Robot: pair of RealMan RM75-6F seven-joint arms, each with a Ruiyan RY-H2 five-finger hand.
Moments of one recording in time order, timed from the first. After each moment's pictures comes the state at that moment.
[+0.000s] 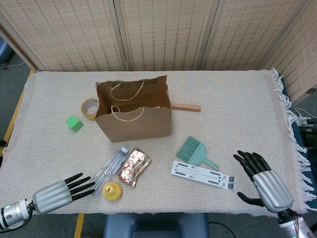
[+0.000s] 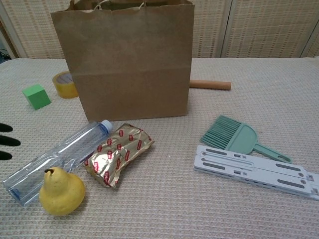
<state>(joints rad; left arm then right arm) -0.49 -1.06 0.21 -1.22 2.33 1.43 0.07 0.10 -0.80 -0.07 -2.13 -1.70 1.34 -0.08</state>
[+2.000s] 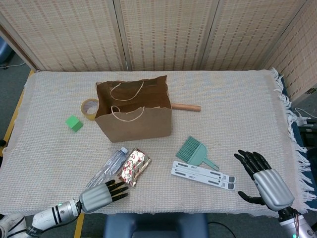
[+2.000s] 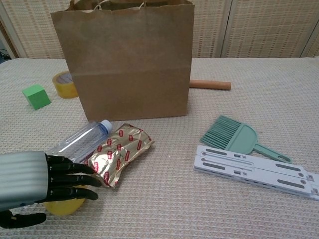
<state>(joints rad) -0.60 -1.38 0.24 -1.34 2.09 1.12 0.16 0.12 -0.80 -0.07 -2.12 -1.68 1.32 -0.06</state>
